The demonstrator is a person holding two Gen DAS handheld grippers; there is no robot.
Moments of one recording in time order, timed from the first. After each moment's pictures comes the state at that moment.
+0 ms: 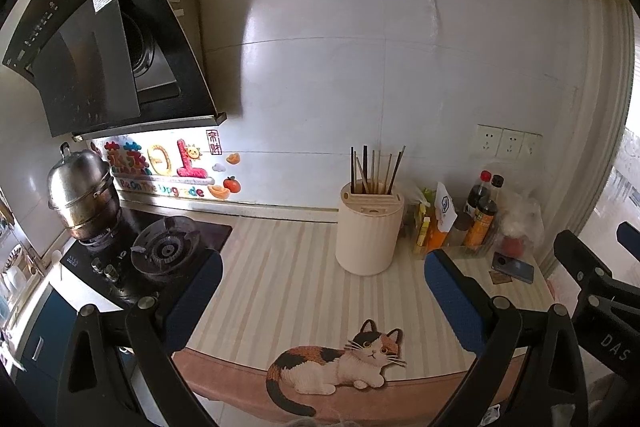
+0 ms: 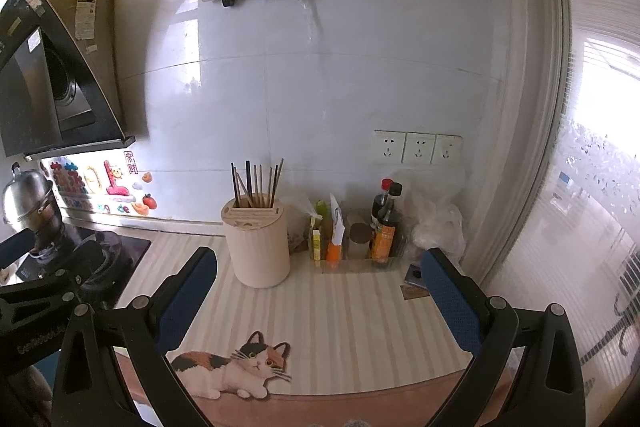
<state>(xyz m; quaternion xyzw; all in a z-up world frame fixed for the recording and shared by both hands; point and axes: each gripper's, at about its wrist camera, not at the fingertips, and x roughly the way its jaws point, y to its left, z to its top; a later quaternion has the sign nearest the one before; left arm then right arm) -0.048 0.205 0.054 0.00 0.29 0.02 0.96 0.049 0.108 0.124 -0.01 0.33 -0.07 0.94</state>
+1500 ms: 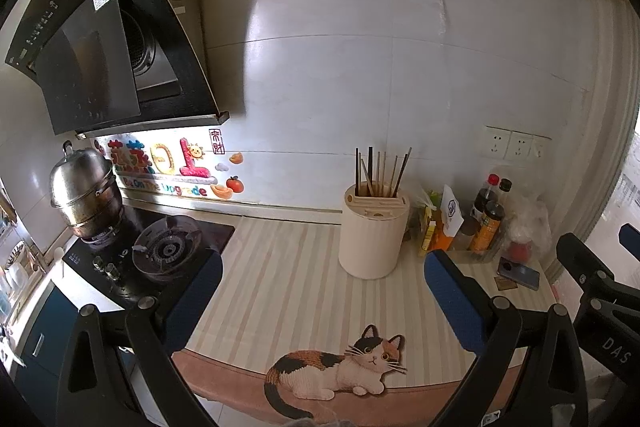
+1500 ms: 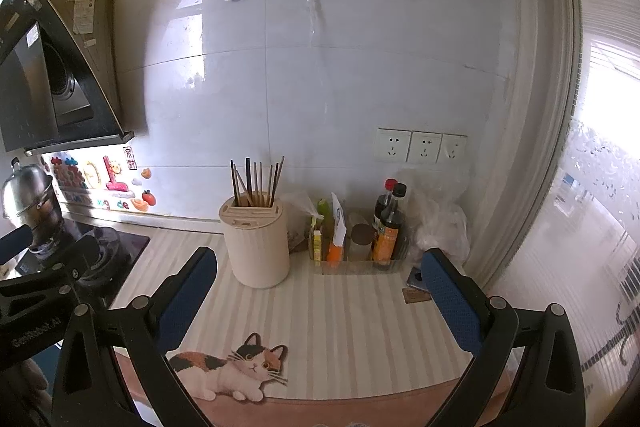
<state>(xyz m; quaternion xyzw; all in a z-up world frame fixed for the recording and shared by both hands) -0.035 0.209 0.050 0.00 0.30 0.02 0.95 0.061 0.102 0.114 -0.01 0.34 -0.06 0.94</state>
